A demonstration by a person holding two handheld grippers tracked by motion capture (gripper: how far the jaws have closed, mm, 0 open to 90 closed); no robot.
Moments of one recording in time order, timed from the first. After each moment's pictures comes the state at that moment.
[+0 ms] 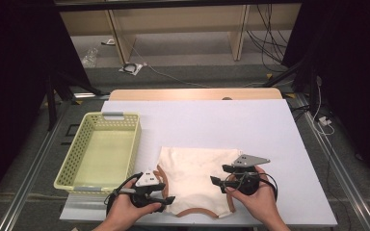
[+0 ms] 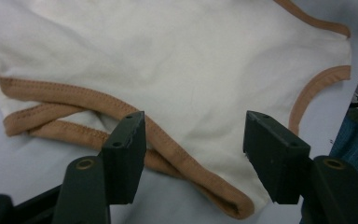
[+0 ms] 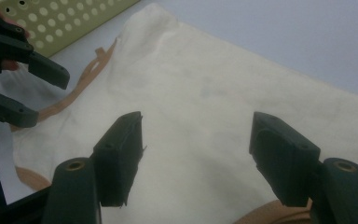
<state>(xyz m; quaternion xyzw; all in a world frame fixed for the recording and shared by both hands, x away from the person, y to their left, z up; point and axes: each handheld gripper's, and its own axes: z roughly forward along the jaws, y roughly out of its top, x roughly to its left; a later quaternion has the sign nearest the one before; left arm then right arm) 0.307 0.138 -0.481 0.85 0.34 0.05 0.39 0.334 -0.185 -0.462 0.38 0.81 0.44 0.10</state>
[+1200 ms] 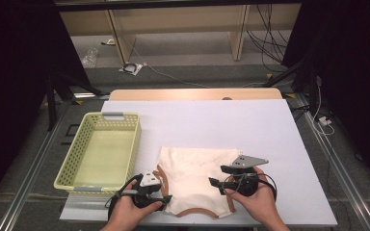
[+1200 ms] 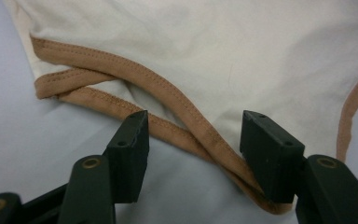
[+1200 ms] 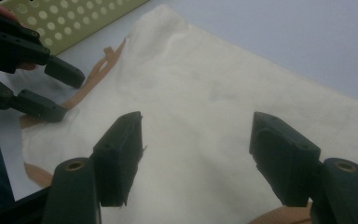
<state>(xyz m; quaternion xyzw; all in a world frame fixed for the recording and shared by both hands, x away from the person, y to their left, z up) 0.306 0.135 -0.488 0.85 0.38 0.09 0.35 0.332 -0.181 -0.459 0.37 0.81 0.44 0.10</state>
